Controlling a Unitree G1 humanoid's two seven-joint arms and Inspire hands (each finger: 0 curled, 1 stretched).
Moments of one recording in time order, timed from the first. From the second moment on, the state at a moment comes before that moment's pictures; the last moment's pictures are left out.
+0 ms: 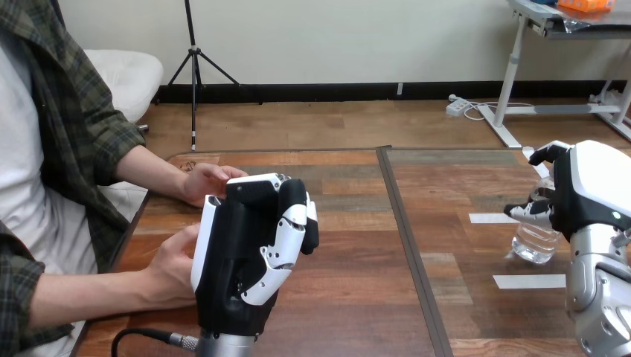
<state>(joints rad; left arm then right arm) 0.08 -0.05 -0.25 0.26 -0.23 -0.94 -0.22 -0.42 -0.48 0.14 0.67 -0.68 0.11 -0.39</state>
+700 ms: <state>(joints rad) 0.08 -0.05 -0.25 0.26 -0.24 -0.94 -0.22 -0.44 -0.49 0.14 0.70 -0.64 0.07 -0.39</state>
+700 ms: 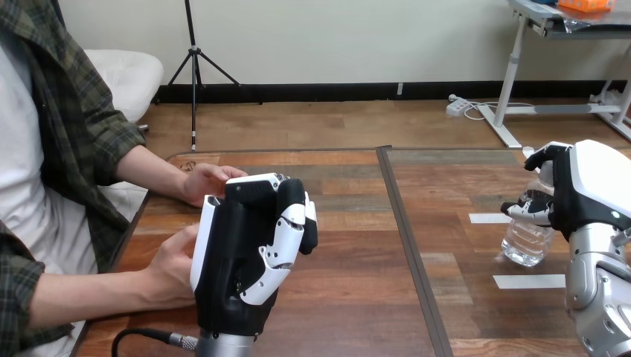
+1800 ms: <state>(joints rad) 0.08 -0.05 -0.25 0.26 -0.22 -0.93 -0.22 -0.44 -0.49 0.15 0.71 -0.63 0.06 -0.37</state>
